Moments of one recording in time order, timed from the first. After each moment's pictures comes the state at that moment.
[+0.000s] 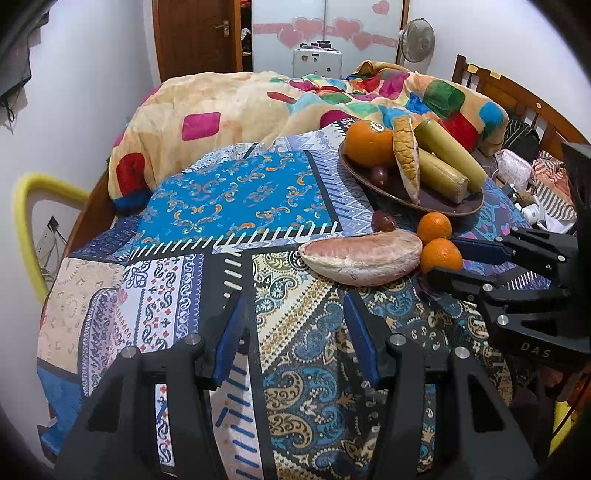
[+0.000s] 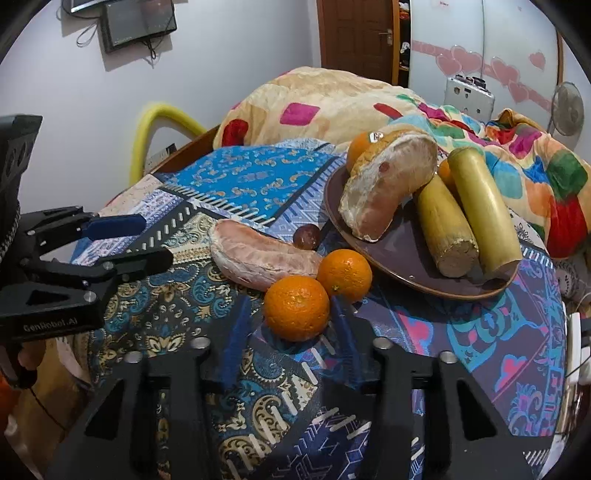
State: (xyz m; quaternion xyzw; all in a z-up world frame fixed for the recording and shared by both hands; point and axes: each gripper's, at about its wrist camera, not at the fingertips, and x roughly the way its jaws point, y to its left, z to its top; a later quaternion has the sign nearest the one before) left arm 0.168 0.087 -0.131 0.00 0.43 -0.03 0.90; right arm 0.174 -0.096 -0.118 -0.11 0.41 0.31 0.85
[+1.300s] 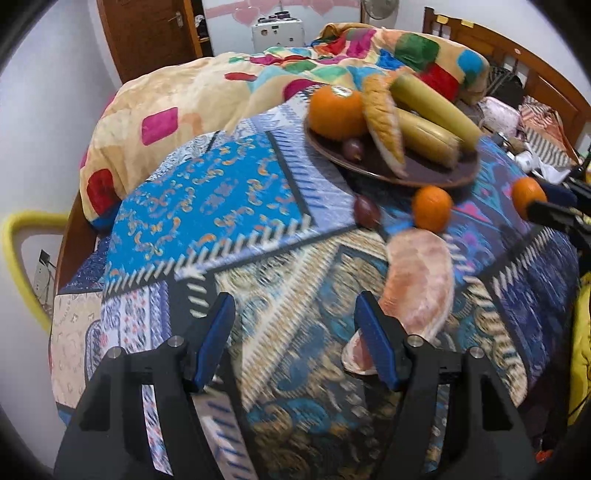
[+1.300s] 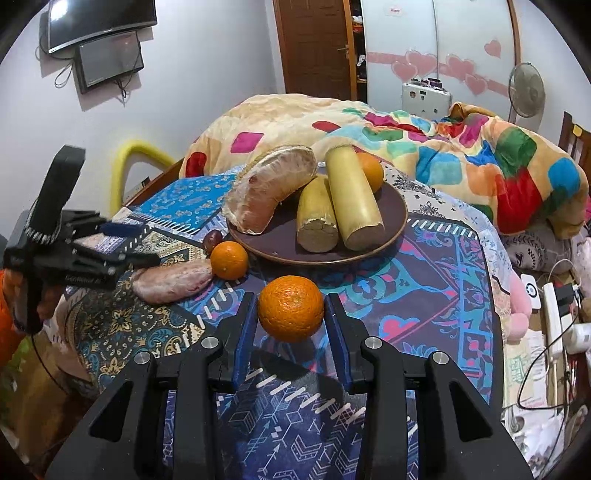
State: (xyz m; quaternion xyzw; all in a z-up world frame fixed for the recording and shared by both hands) left arm 0.191 0.057 -0.141 0.07 0.48 -0.08 0.87; right arm 0.161 -0.188 -0.090 -0.06 0.38 0.27 0.88
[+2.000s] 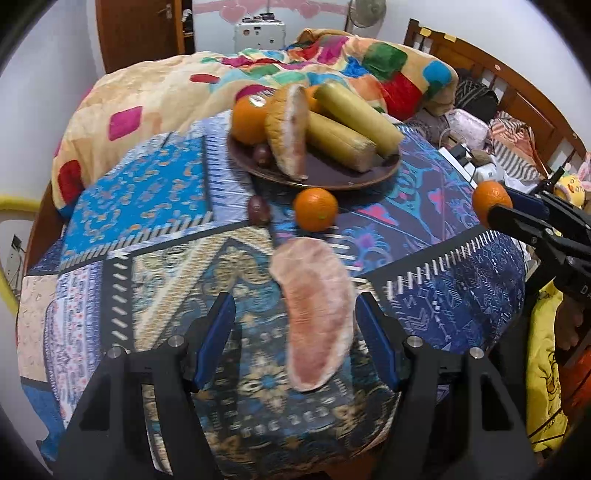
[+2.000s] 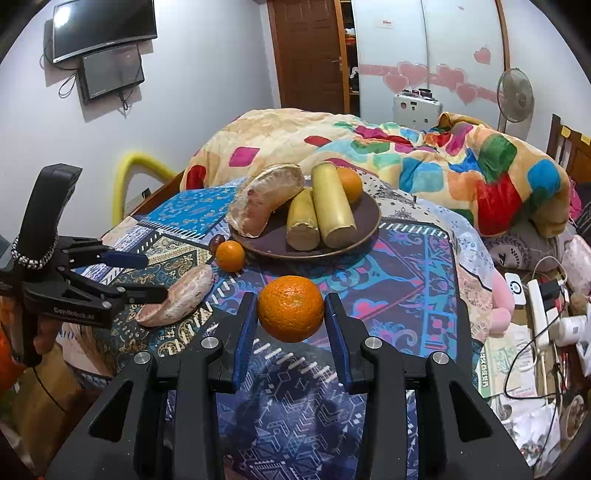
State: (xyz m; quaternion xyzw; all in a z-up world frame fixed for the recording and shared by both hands) left arm 0.173 0.002 -0.125 0.02 0.49 -0.12 0.86; right arm 0.140 -0.215 -0.070 -0.05 0.37 0.26 0.89
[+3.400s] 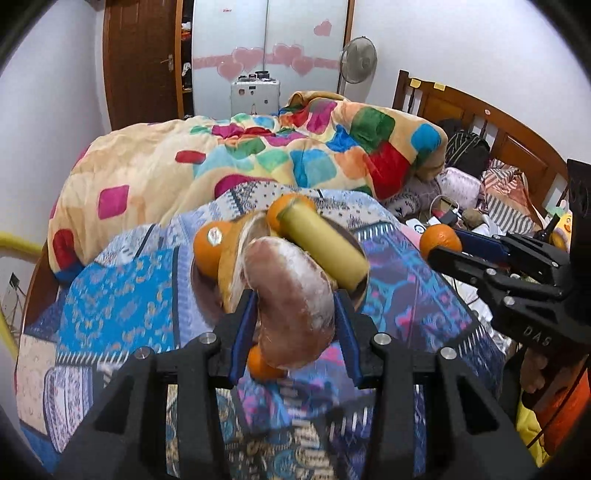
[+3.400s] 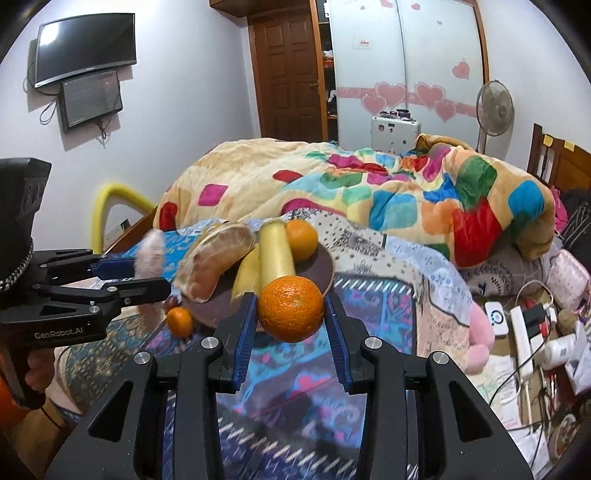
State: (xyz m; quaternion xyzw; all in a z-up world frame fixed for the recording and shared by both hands) left arm 0.233 -0.043 -0.064 0.01 0.38 -0.12 0.92; right arm 0.200 -0.232 -0.048 -0.04 0.32 0.23 0.92
